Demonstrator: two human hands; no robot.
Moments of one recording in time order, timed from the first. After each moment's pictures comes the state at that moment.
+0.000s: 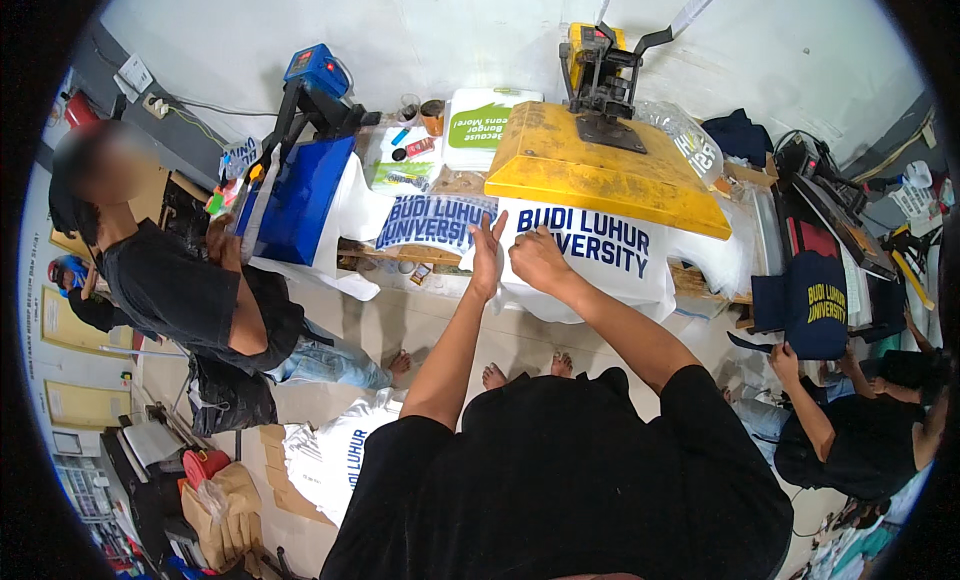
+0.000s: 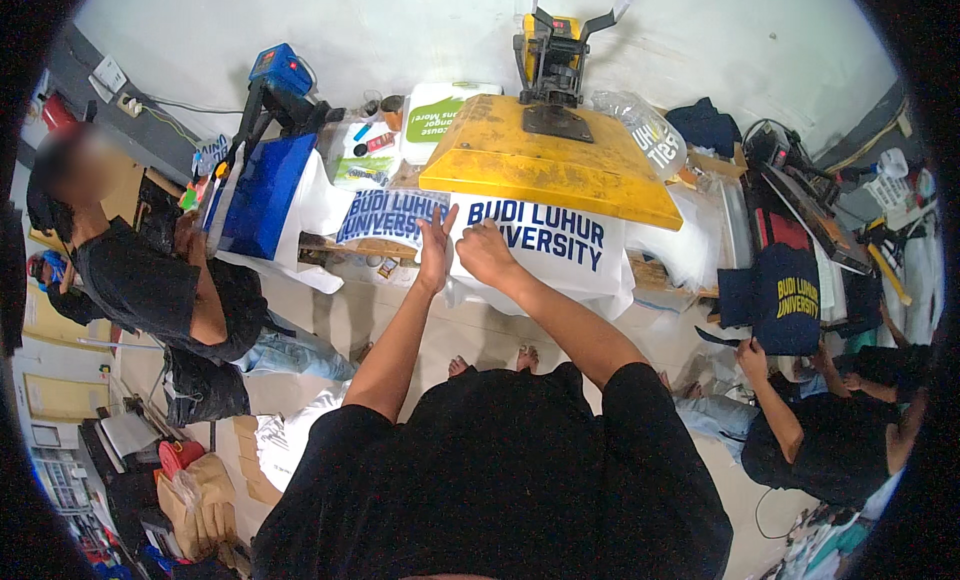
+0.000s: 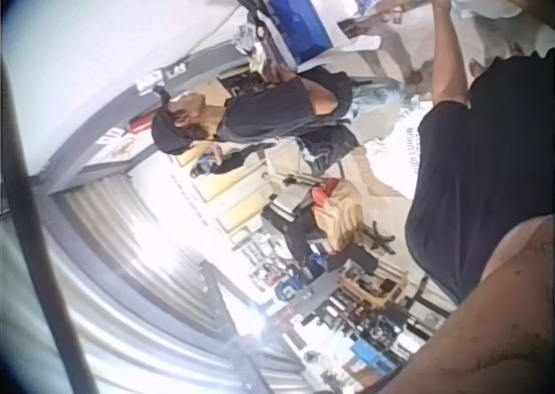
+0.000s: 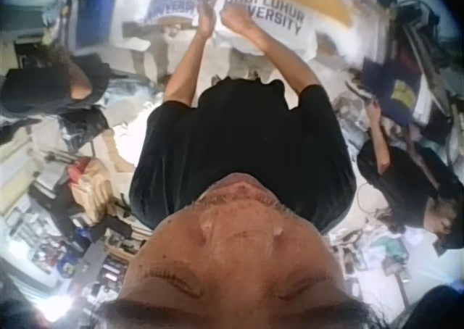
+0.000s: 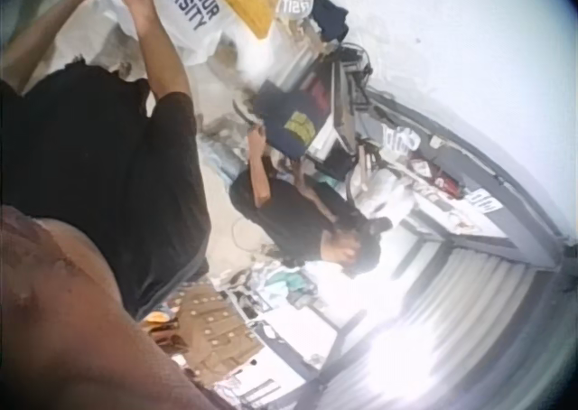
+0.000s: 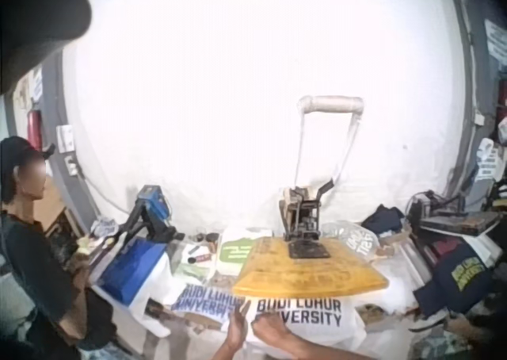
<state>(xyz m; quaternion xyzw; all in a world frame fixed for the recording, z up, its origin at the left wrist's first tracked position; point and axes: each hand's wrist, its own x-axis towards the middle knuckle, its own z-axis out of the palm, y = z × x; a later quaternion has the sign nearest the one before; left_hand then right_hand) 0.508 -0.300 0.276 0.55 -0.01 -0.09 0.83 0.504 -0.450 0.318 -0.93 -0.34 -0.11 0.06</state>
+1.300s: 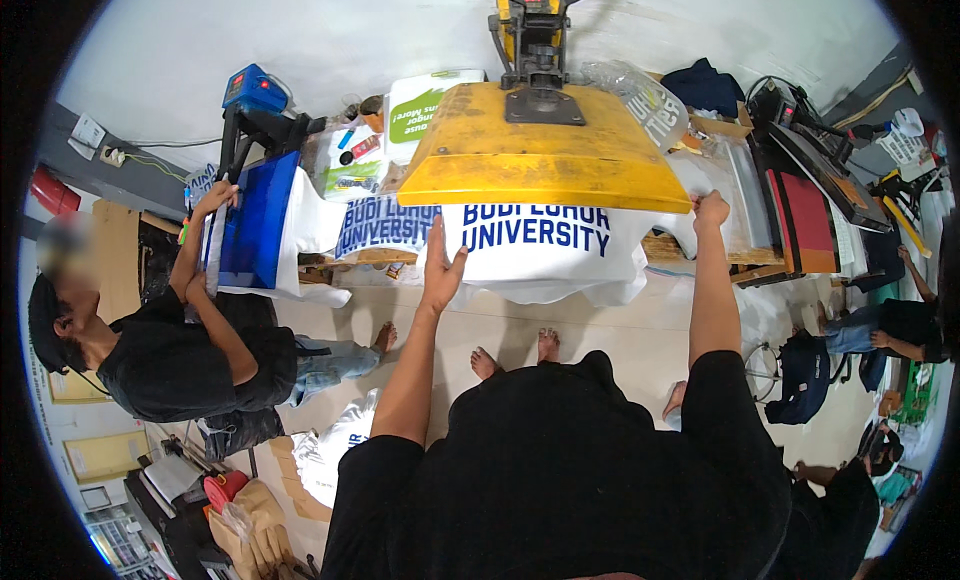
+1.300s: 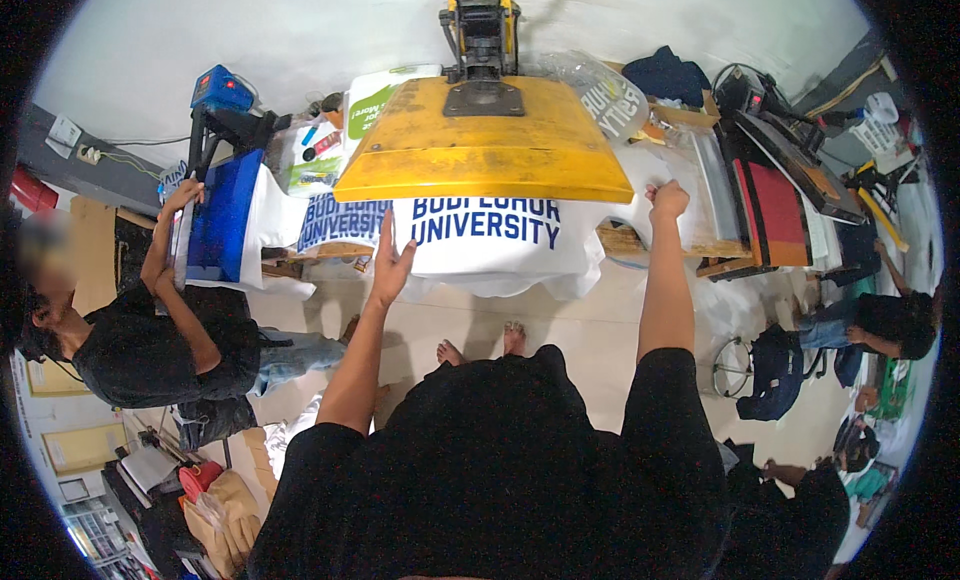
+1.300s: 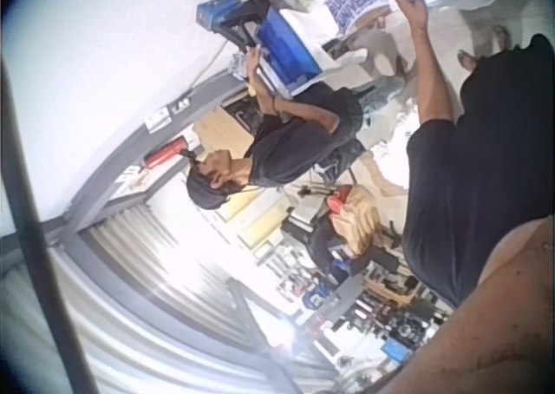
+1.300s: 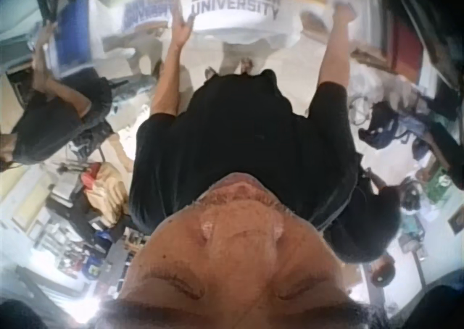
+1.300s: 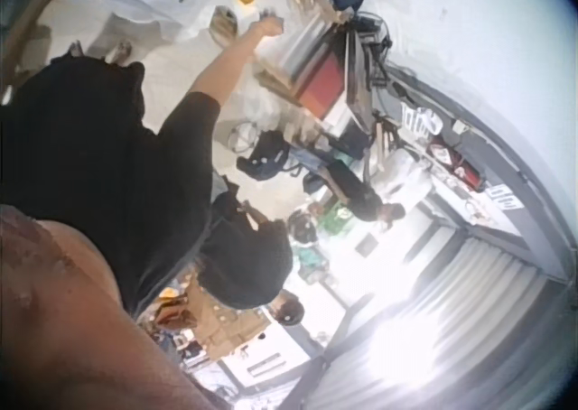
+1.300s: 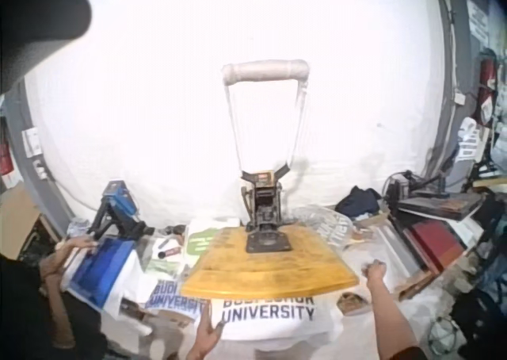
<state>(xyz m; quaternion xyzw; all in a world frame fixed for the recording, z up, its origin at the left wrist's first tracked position) 0.487 -0.296 0.252 0.79 -0.11 0.03 0.61 0.540 -0.908 0.250 -0.55 0.43 -0.30 0.65</state>
